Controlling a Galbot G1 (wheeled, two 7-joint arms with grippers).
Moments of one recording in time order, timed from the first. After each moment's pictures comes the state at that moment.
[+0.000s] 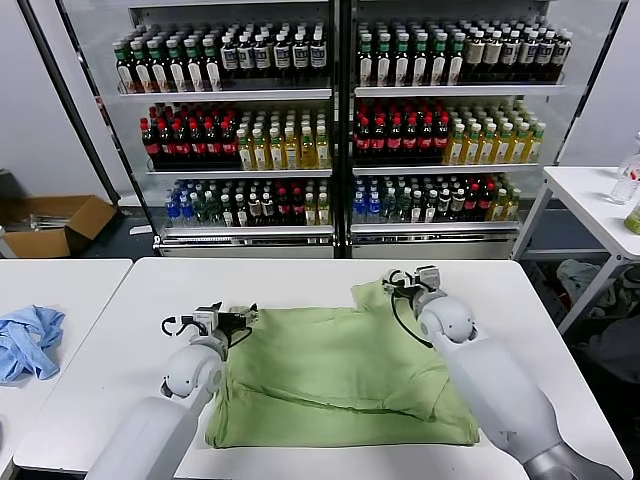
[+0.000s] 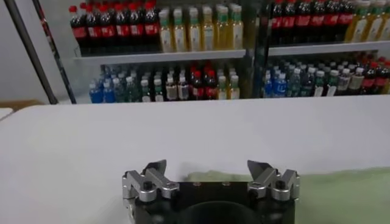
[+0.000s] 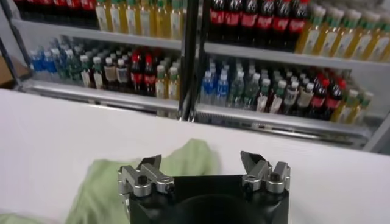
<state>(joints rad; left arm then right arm) 0.82 -1.15 -0.16 -1.51 -0.59 0.50 -0.31 -0.50 1.17 -0.04 1.24 0.63 -0.57 0.22</state>
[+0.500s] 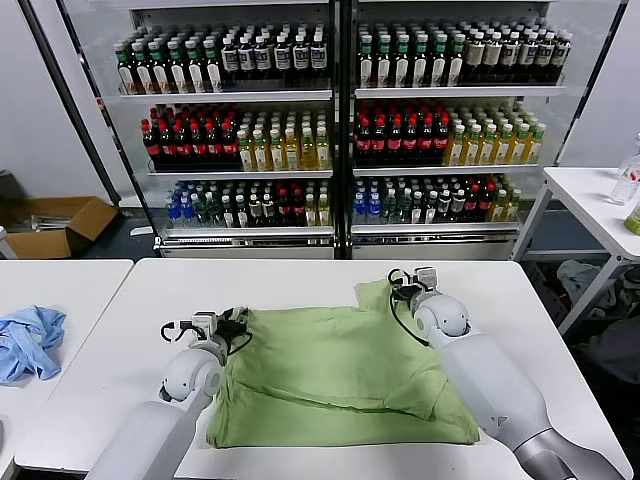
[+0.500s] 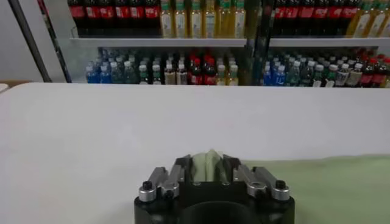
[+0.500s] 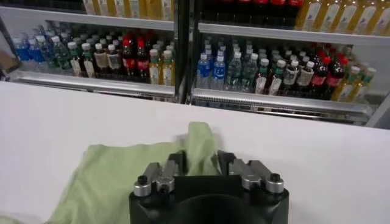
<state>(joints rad) 0.86 -1.14 -0.16 -1.53 -0.64 0.55 -0.32 -0.48 1.18 -0.06 1.19 0.69 -0.57 0.22</state>
